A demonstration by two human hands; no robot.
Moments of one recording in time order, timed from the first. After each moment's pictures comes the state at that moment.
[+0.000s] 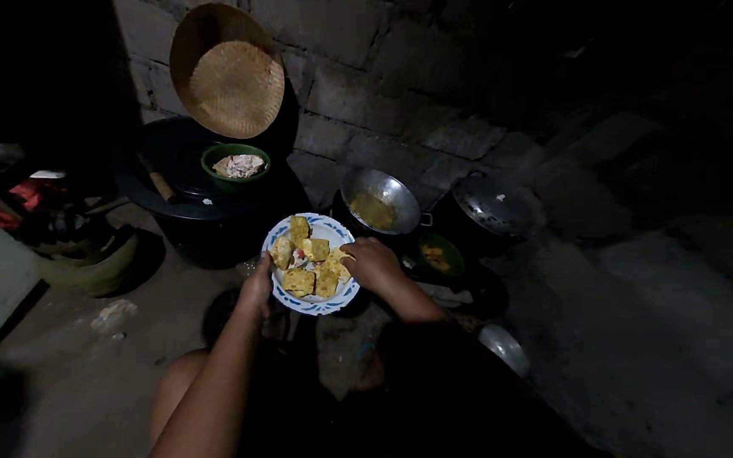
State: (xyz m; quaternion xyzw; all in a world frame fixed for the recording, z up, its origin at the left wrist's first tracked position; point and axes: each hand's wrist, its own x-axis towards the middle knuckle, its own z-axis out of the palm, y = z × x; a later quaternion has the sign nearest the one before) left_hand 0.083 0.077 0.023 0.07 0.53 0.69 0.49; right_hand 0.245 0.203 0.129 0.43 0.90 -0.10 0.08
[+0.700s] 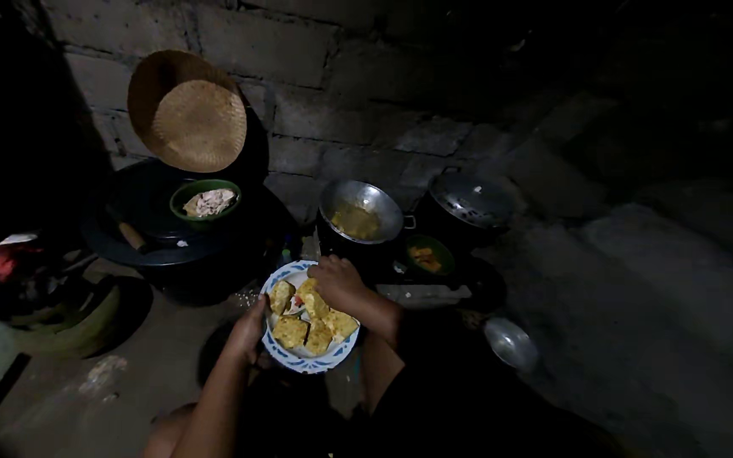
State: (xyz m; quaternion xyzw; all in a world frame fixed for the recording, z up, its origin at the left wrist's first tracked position) left_hand 0.088 0.085 0.024 0.16 0.60 0.58 0.53; right_hand 0.229 0.234 0.097 0.34 0.93 -0.09 0.10
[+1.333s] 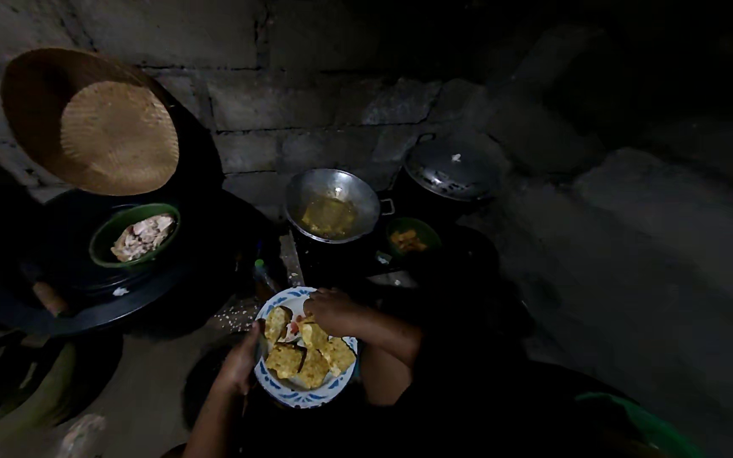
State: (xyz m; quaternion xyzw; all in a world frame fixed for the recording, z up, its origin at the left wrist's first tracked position) left_hand 0.111 0.149 -0.004 0.15 0.64 0.49 0.57; right_hand 0.282 0.295 0.046 0.29 0.91 -0.22 0.19
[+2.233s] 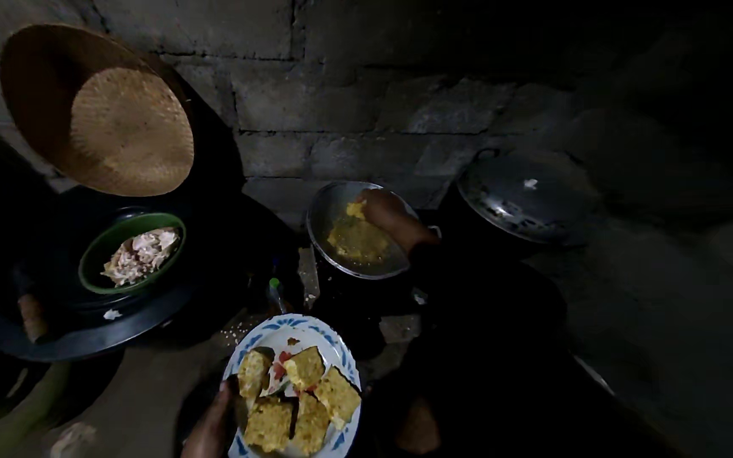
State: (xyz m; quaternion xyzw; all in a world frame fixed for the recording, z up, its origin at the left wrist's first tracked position) left_hand 0.087 0.142 -0.010 0.08 0.62 0.59 0.50; right_hand 0.245 0.595 0.065 0.51 0.85 -0.13 -0.02
